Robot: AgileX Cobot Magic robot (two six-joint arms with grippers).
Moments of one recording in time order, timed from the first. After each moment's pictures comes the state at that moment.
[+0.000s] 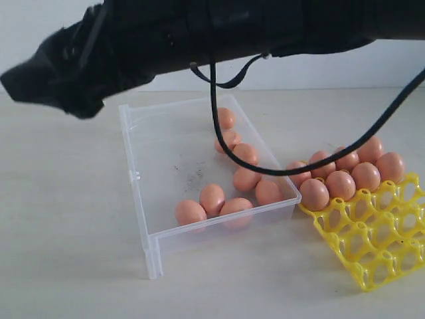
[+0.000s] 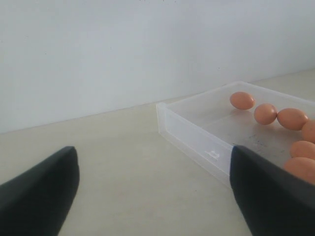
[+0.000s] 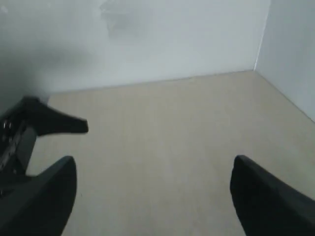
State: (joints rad) left arm -0.12 0.00 0.00 -0.39 0.18 0.50; right arm 0.77 1.62 -1.29 1.47 0.64 -1.65
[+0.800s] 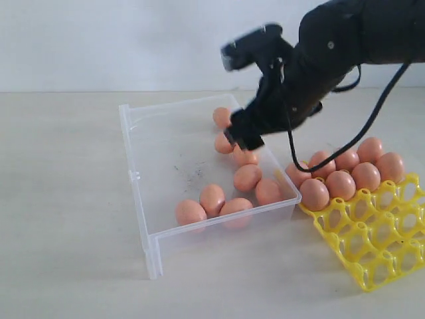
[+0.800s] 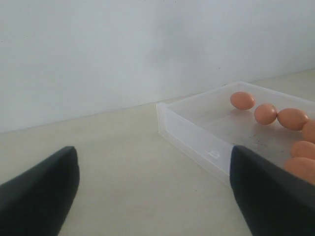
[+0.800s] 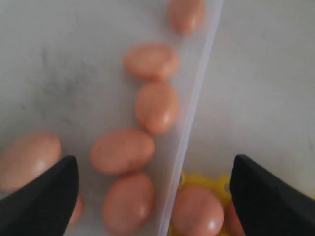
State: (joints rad) left arm -0.12 0.00 0.00 -0.39 0.18 0.50; right arm 0.56 1.78 -1.26 -0.15 0.61 0.03
